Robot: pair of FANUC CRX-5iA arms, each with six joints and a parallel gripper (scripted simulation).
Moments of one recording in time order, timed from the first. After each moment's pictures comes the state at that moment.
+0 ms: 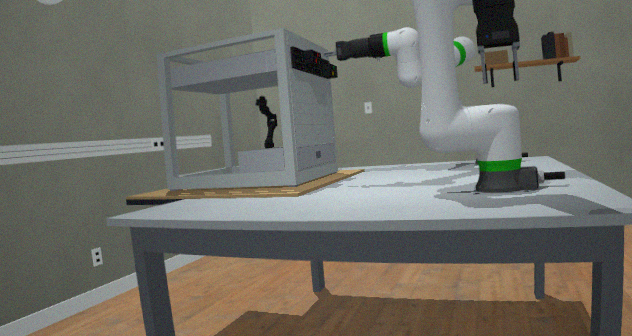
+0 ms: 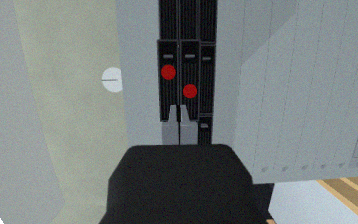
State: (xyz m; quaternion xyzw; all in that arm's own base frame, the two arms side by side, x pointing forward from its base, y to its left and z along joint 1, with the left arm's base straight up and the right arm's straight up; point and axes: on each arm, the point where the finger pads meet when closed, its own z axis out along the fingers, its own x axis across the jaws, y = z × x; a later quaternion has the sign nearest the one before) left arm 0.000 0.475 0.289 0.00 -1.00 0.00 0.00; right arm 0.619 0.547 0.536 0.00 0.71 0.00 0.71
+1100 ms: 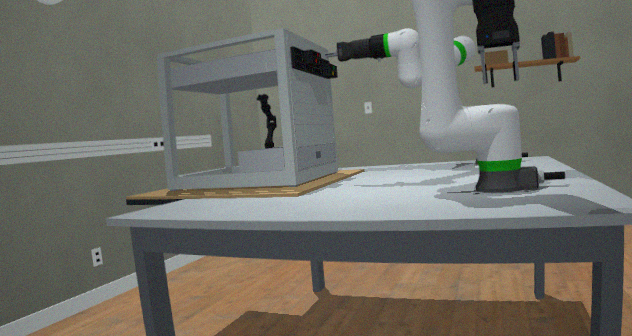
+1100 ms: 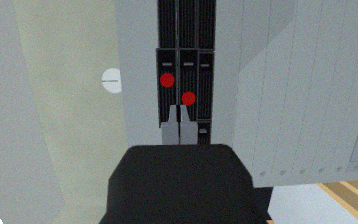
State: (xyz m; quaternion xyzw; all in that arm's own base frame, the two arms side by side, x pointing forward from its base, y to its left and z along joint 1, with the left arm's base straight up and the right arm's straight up) left arm 0.000 0.475 0.289 0.00 -1.00 0.00 0.00; right arm 0.619 0.537 0.534 0.00 0.71 0.00 0.71
